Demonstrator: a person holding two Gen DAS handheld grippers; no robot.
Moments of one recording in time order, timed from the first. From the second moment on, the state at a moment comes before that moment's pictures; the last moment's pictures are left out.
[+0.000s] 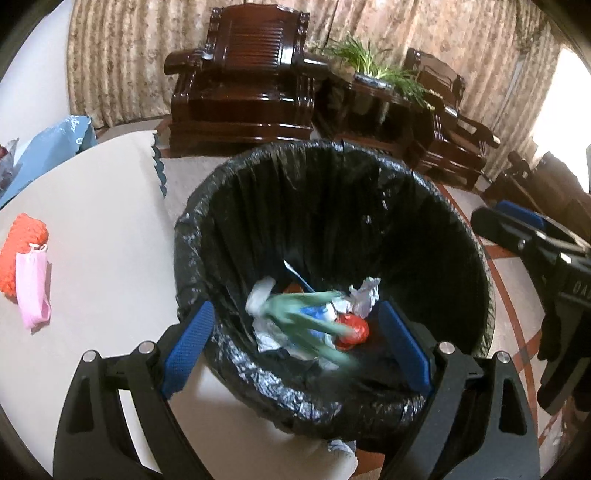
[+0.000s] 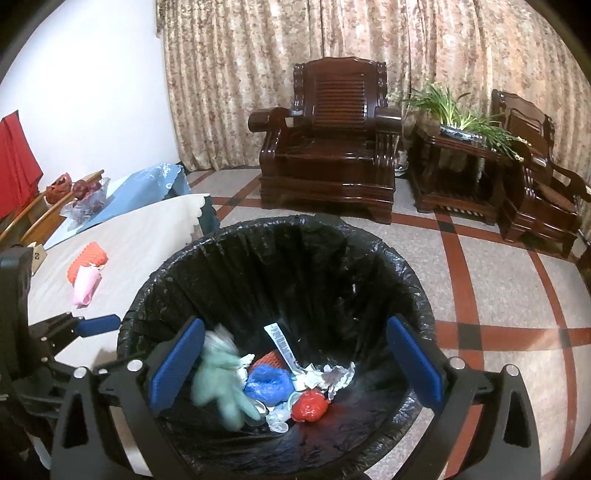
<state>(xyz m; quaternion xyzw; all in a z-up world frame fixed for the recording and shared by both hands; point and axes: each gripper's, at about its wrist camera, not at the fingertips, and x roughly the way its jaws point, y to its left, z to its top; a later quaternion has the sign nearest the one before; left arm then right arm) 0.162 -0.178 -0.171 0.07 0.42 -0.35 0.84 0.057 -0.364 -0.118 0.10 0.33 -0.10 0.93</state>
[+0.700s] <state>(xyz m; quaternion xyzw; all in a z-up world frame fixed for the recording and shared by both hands) 0.169 -0.094 -0.122 0.03 0.35 -0.28 0.89 0.092 -0.310 -0.098 0.08 0.32 -0.04 0.94</state>
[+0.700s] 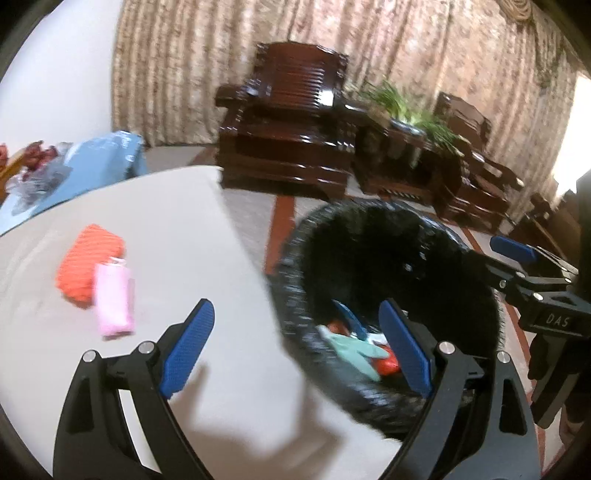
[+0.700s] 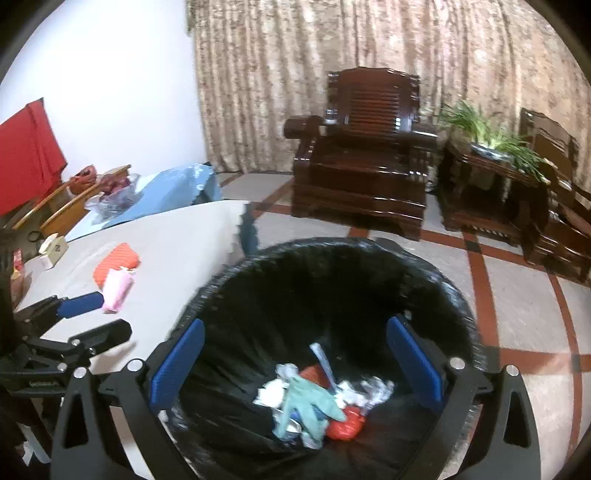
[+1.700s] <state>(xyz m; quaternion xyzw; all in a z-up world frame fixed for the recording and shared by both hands) 0.227 0.150 -0.146 -0.03 0.36 -0.06 0.93 0.254 -0.065 -0.164 0.03 0.38 0.12 0.92</state>
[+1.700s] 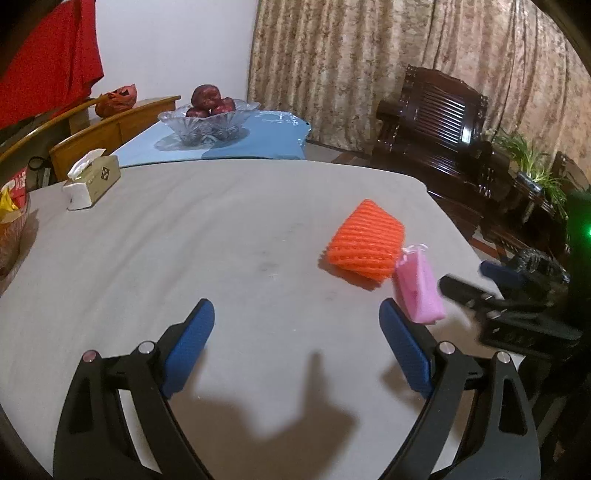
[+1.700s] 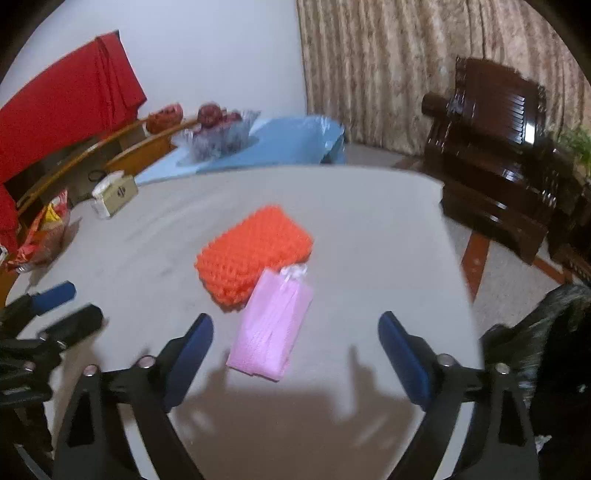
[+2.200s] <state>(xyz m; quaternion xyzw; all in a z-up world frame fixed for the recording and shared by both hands) 0.272 0.126 -0.167 -0.03 0.37 -0.08 0.92 0.279 -0.069 -0.187 0.05 0.42 0.15 0.89</state>
